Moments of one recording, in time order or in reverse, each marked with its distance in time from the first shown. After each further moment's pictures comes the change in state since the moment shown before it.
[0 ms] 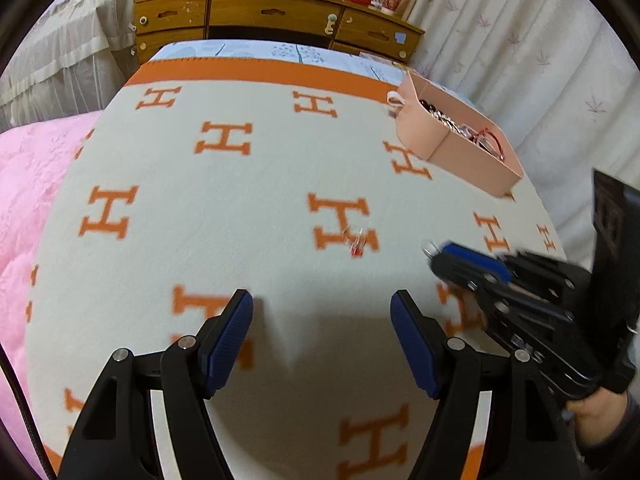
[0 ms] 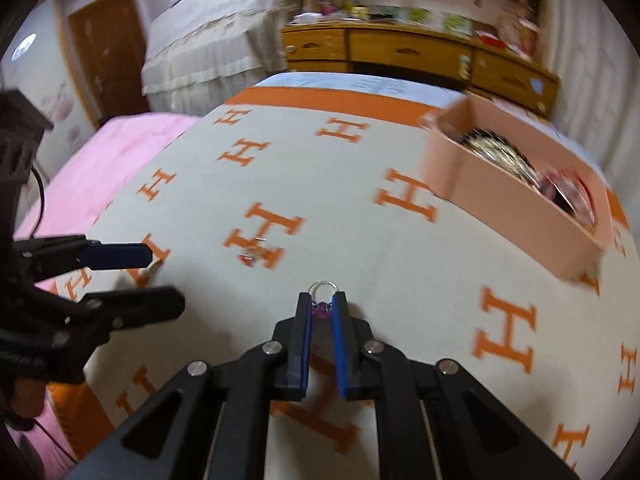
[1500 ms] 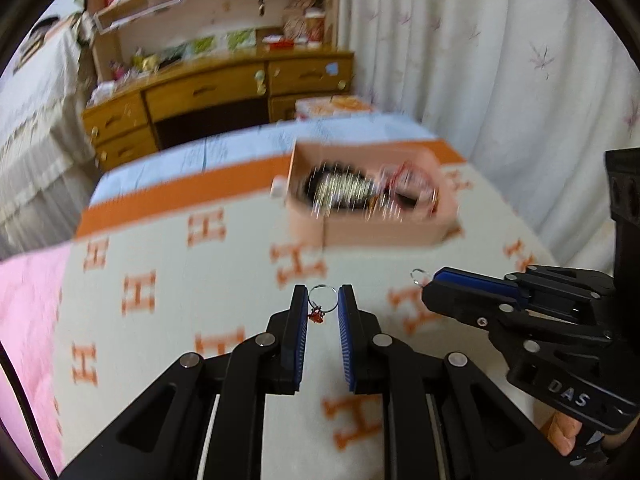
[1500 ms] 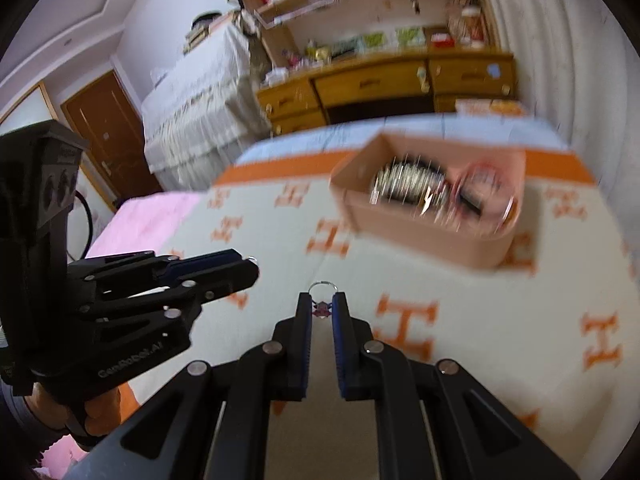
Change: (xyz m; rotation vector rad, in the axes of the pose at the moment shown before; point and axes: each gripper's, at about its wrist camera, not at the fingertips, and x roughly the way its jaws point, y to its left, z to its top) left arm -0.012 -0.136 0.059 0.306 -0.154 0.057; right arm -0.077 -0.075 0.016 0.157 -0.217 0.100
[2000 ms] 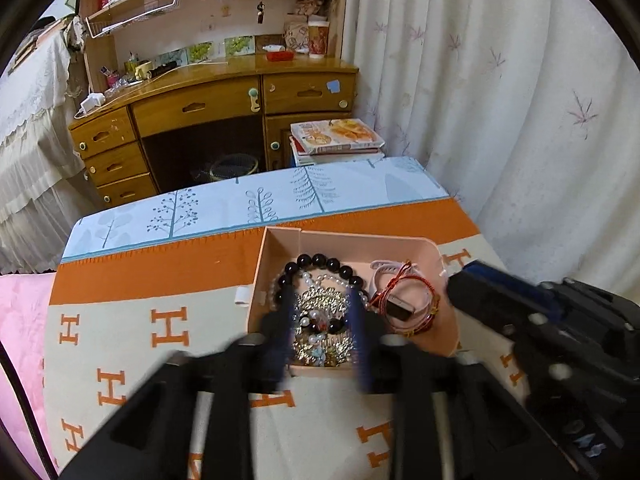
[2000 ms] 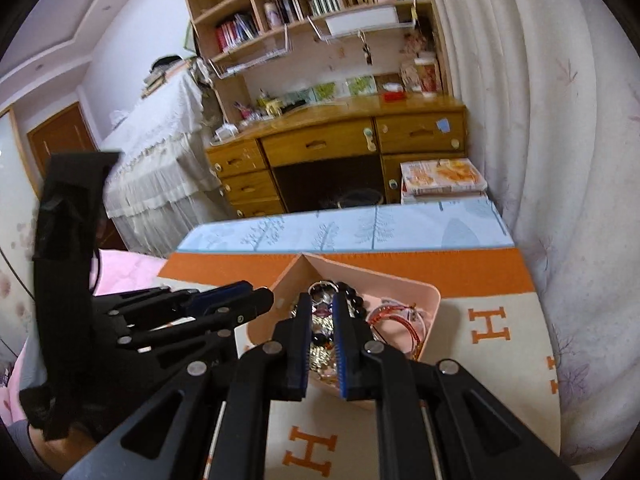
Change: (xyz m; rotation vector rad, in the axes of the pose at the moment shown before) left arm 0.058 -0.018 0.100 -0.049 0.002 0.011; right arm 0.013 -0.047 0.090 0.037 -0.051 -0.175
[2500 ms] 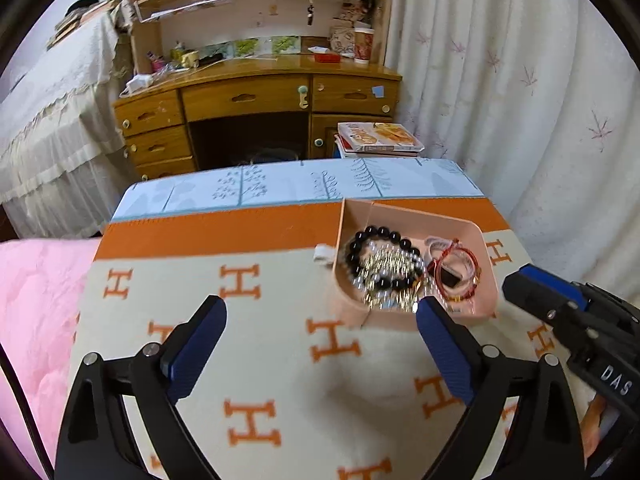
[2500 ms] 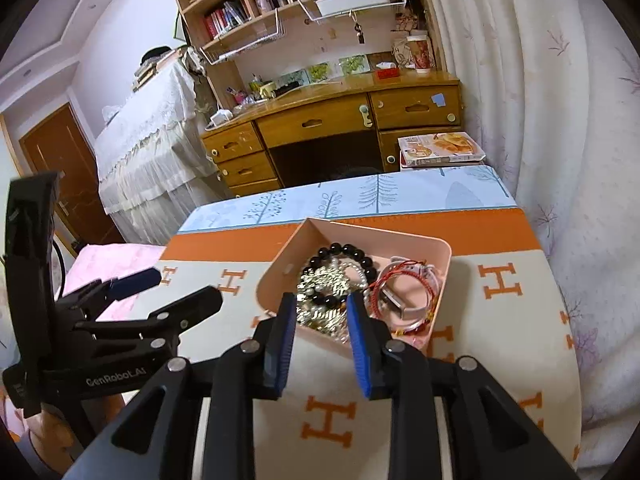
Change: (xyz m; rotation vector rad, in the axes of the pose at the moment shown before) left arm -0.047 0.054 -0.044 -0.106 -0.014 0.073; right arm -0.023 0.014 -0.033 0.059 0.004 0.018
